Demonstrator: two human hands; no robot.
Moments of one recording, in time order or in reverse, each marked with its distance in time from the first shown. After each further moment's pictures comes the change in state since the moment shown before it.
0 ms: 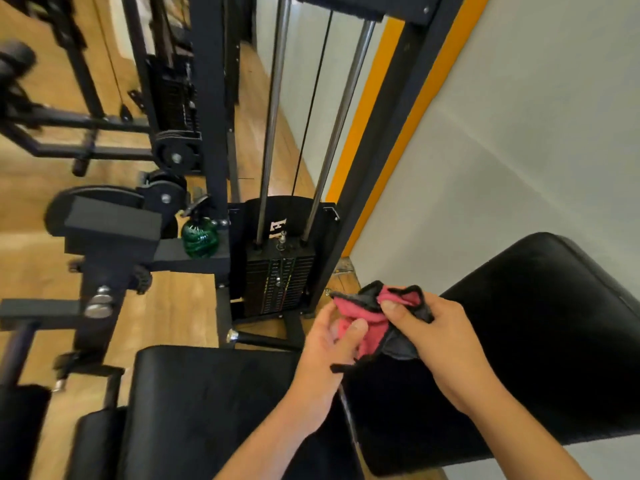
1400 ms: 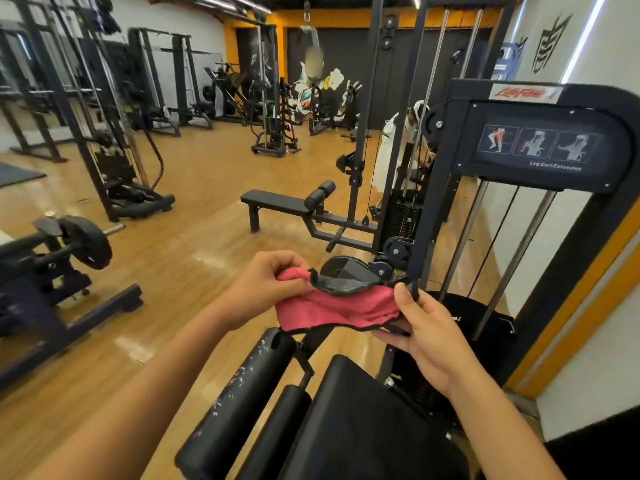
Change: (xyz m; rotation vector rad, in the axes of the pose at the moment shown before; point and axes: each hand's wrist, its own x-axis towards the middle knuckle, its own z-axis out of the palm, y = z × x) left_hand -0.341 0.288 -0.001 0.935 0.571 0.344; right_hand -0.161 -0.164 0.052 0.505 -0.756 -0.105
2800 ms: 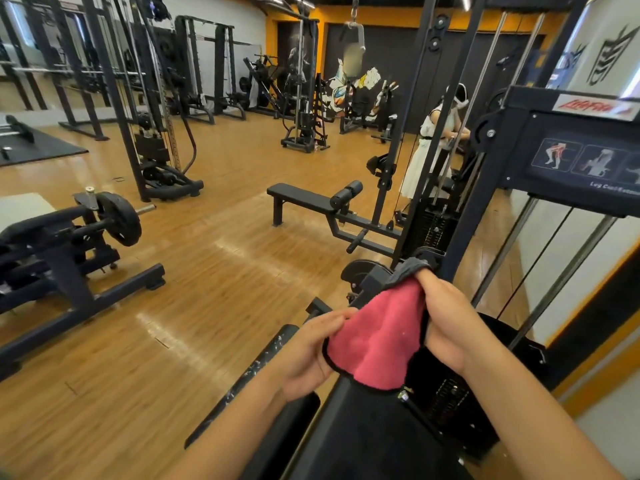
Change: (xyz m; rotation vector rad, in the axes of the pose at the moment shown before) left_hand -0.023 -0.085 0.068 -1.106 -0.100 -0.177; right_hand 0.034 -0.040 0.055 -0.026 0.049 0.132
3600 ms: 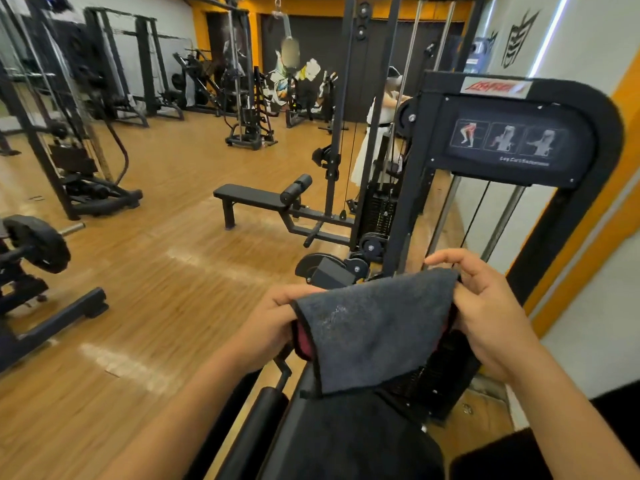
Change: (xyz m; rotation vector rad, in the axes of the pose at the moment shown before) left_hand 0.038 0.028 0.062 0.548 -0.108 0.171; right_hand -0.039 -0.018 -0.120 -0.308 0.089 -0.439
